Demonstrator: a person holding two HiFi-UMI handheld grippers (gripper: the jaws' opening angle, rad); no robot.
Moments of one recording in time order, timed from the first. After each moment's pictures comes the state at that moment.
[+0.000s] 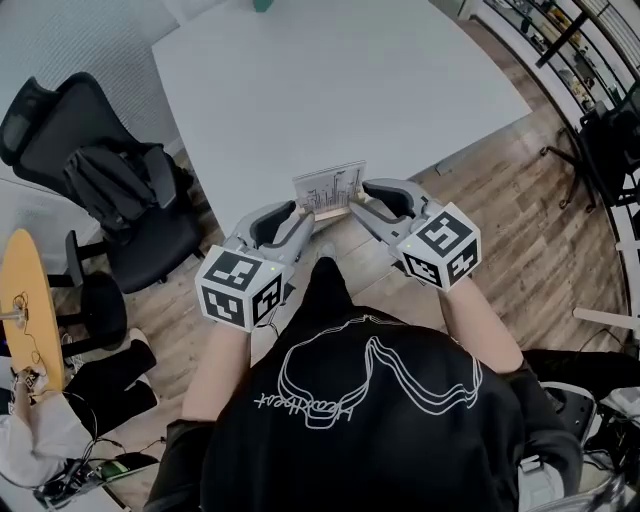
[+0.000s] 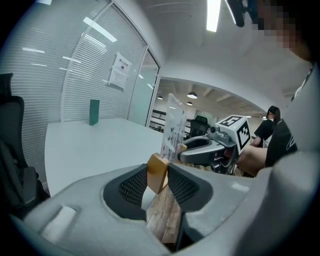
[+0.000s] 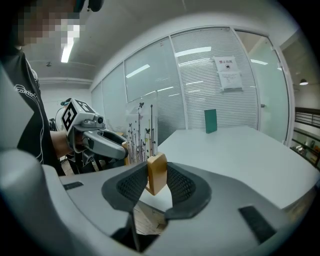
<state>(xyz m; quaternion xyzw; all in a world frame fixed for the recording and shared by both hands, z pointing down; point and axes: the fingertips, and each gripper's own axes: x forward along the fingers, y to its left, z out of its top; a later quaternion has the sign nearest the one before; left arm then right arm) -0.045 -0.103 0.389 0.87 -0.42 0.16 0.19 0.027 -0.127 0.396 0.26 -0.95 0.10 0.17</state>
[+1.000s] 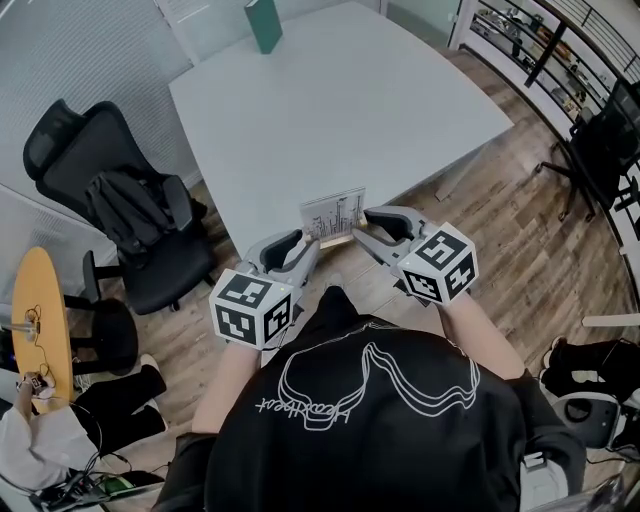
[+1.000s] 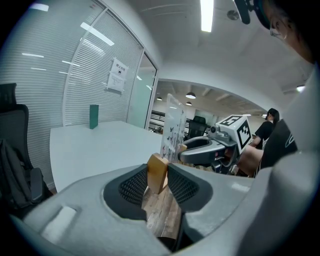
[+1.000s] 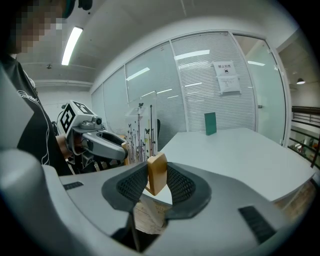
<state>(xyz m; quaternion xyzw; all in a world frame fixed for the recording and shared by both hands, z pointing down) -0.032 -0.052 0.357 0.87 -0.42 0.16 0.18 0.041 -0.076 0.365 0.26 -0.95 0.11 0.16</state>
